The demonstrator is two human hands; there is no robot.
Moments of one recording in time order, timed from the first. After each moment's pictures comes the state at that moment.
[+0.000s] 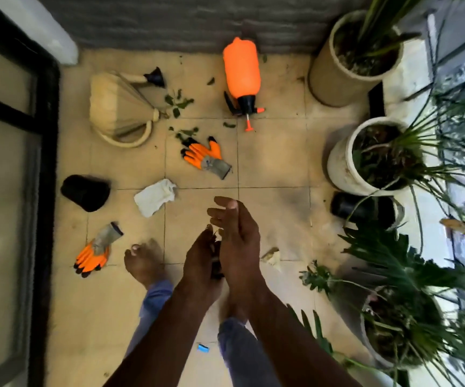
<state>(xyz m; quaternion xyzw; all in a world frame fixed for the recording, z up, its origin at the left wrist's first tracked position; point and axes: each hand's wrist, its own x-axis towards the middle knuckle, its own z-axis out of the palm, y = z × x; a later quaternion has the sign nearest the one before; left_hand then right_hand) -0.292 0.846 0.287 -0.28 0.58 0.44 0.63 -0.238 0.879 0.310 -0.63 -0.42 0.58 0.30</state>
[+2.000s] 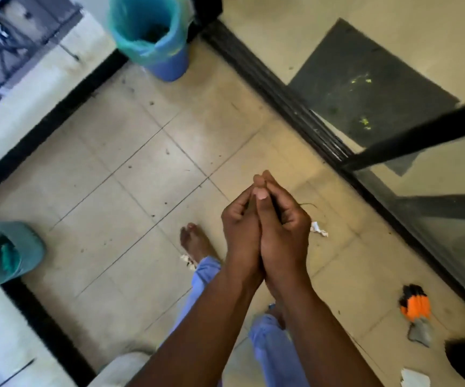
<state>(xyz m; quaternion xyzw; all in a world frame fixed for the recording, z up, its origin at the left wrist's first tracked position) -0.211 0.089 0.426 -0.62 0.31 0.68 -0.24 -0.244 0.121 0.389 0.15 -0.70 0.55 -0.43</state>
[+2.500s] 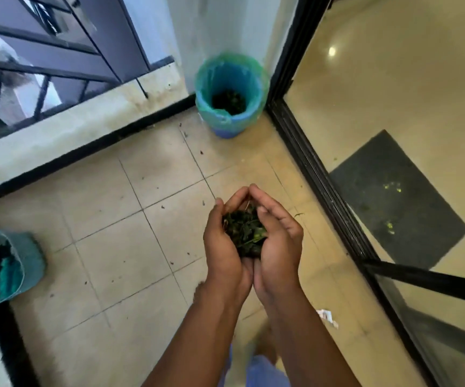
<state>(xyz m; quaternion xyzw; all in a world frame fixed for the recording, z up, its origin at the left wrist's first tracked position) -0.078 -0.139 0.420 -0.53 -0.06 0.70 -0.48 -0.128 -0.126 0.417 0.05 -0.60 0.58 -0.55</state>
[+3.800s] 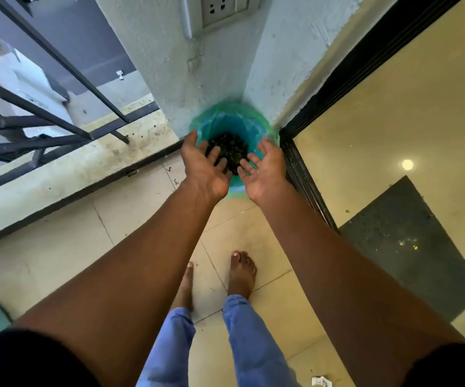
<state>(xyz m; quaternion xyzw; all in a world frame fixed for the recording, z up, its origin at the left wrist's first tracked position) -0.099 -0.580 0.289 -0.55 -0.10 0.72 -0.40 -0.197 -0.570 0.263 -0.12 -0.60 0.46 -0.64</state>
